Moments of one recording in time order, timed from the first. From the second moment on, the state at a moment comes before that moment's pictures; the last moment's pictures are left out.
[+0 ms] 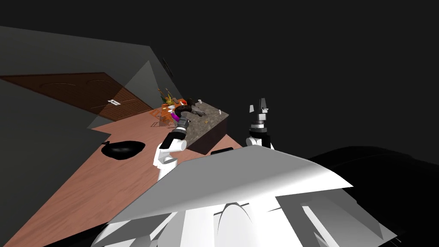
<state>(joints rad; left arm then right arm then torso) 0.17 0.37 0.05 -2.23 0.19 0.42 -0.20 0.53 -0.01 0.02 -2.35 -0.09 -0.47 0.10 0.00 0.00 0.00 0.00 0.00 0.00</state>
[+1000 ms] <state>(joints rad) 0.10 0.47 0.01 -2.15 0.21 0.69 -0.21 0.53 -0.01 0.02 -2.35 -0.09 -0.47 0.10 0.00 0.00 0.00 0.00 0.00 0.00</state>
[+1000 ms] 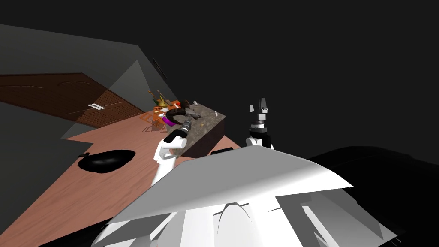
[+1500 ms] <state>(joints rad) 0.07 0.53 -0.02 -2.10 0.23 0.82 -0.20 0.53 -0.01 0.02 -2.35 -0.09 -0.47 0.10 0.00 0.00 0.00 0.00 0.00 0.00</state>
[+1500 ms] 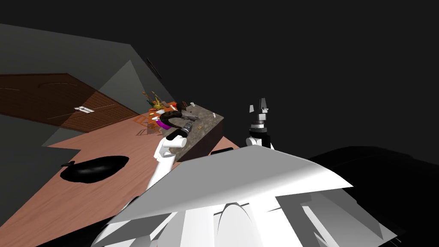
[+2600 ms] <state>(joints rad) 0.03 0.65 -0.12 -1.96 0.26 1.12 -0.20 0.53 -0.01 0.02 -2.35 -0.09 -0.47 0.10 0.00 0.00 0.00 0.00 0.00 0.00</state>
